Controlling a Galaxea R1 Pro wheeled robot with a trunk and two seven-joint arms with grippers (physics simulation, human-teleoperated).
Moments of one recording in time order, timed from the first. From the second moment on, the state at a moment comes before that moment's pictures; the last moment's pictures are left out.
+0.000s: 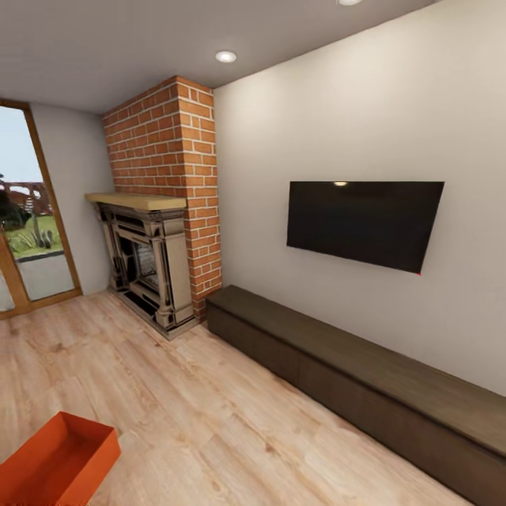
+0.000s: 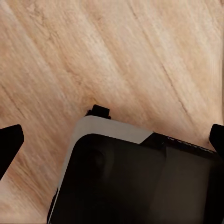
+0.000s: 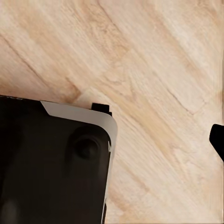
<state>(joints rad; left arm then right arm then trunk) -0.23 0.00 -0.10 0.00 0.42 0.00 0.08 -0.13 -0.05 0.34 0.03 -0.19 -0.18 0.02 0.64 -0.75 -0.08</state>
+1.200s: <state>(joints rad) -0.23 0.00 -0.10 0.00 0.42 0.00 0.08 -0.13 -0.05 0.35 0.03 -0.18 -0.18 0.02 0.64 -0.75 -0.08</state>
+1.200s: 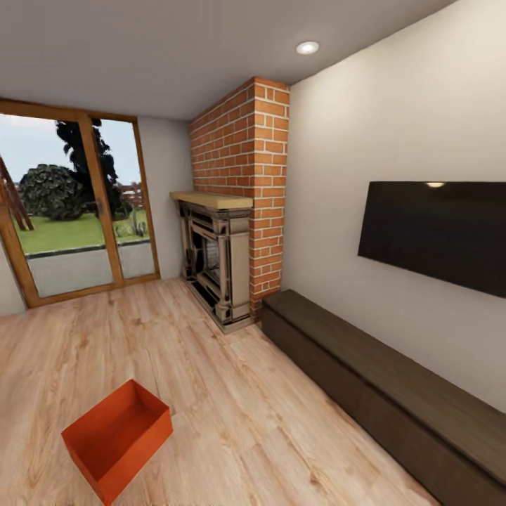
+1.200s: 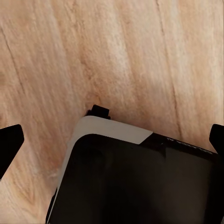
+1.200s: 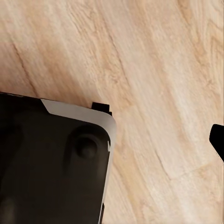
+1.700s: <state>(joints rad) -0.23 0.00 -0.10 0.00 0.42 0.00 0.08 -0.13 -0.05 0.34 0.03 -0.19 -0.18 0.02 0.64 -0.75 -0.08</state>
